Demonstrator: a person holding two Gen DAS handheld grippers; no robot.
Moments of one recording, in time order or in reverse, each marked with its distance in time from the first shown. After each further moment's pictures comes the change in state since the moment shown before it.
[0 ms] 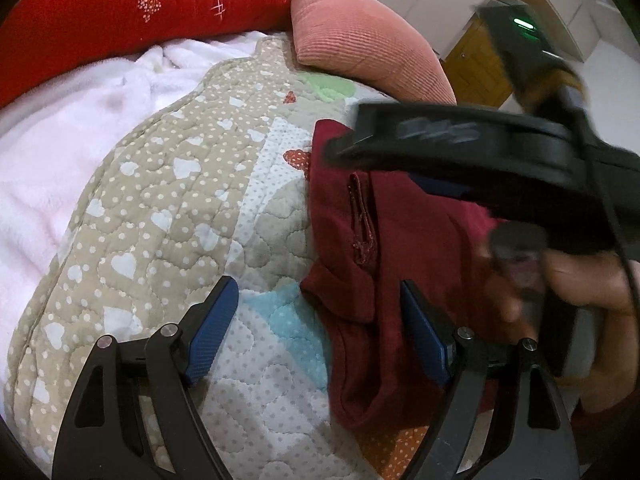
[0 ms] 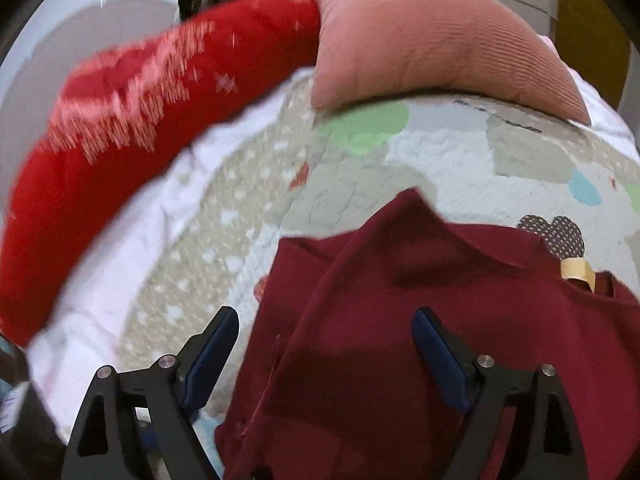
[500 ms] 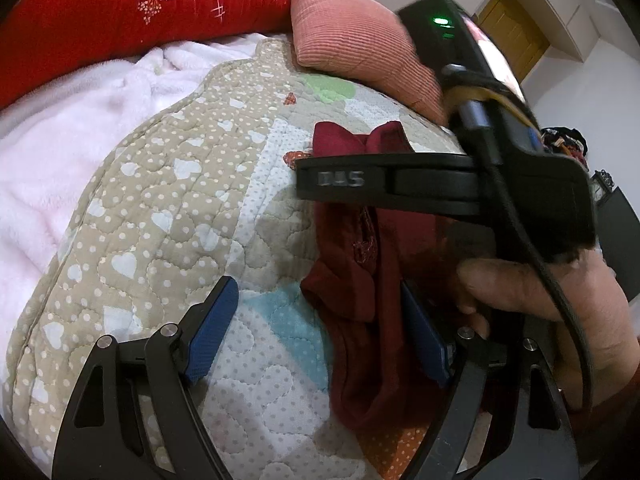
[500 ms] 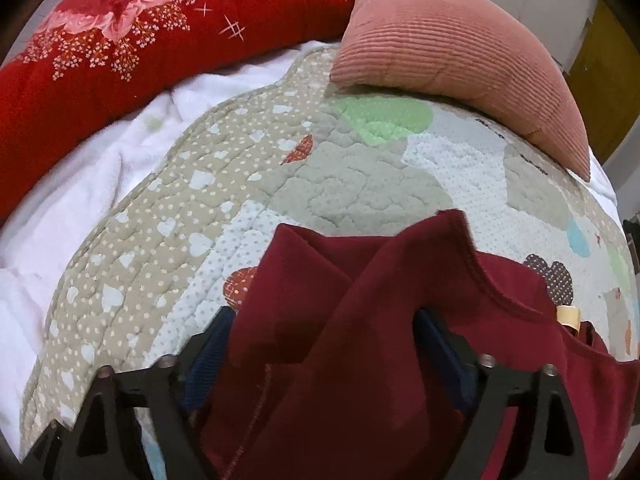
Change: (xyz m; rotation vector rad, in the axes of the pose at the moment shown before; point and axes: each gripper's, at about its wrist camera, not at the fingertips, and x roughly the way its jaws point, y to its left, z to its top) left arm -0.002 -0.002 -0.002 0.003 -0.009 0.006; right arm 0.034 0.025 0.002 -0.171 0.020 -0.190
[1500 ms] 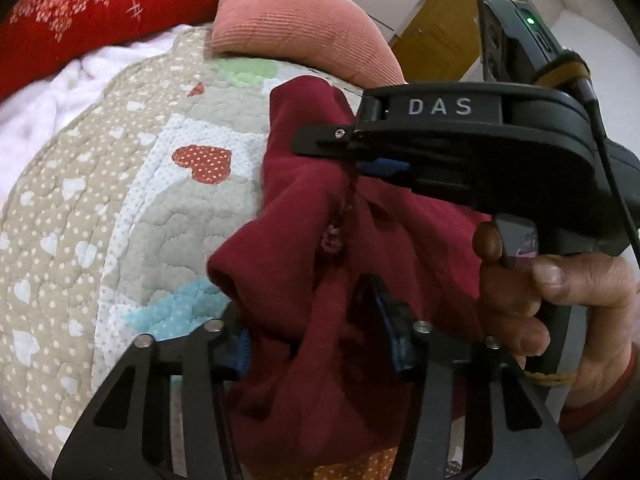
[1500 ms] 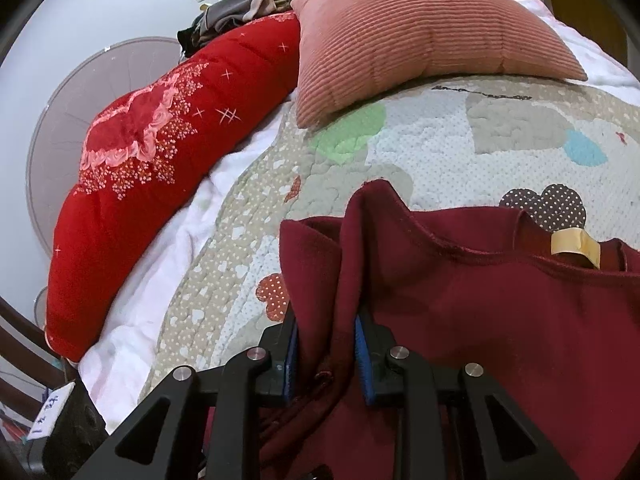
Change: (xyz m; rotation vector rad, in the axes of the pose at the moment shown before) left arm 0.027 -0.047 0.013 0.086 0.078 -0.133; right arm -0.039 -0.079 -0.025 0.300 -0.069 0.414
